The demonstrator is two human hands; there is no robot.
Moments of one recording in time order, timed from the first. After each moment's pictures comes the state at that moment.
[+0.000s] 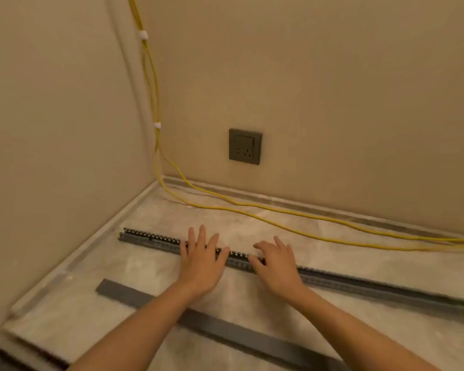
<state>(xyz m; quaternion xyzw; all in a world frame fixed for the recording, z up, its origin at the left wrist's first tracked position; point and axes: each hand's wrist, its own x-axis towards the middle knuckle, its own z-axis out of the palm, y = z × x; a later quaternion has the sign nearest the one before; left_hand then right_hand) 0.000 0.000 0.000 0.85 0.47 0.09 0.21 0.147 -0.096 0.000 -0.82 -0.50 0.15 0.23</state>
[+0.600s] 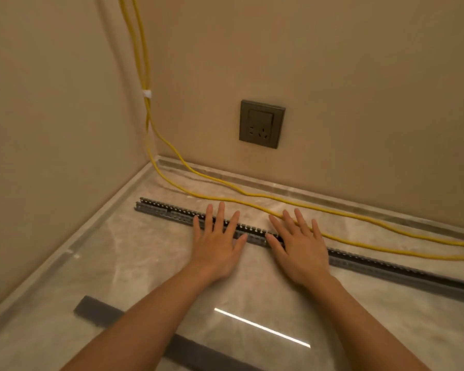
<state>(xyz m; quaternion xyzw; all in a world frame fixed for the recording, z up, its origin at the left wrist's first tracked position) 0.045 0.065 -0.030 0.90 0.43 0.02 0.09 0.204 -0.042 -0.028 -0.84 -0.54 -0.03 0.05</state>
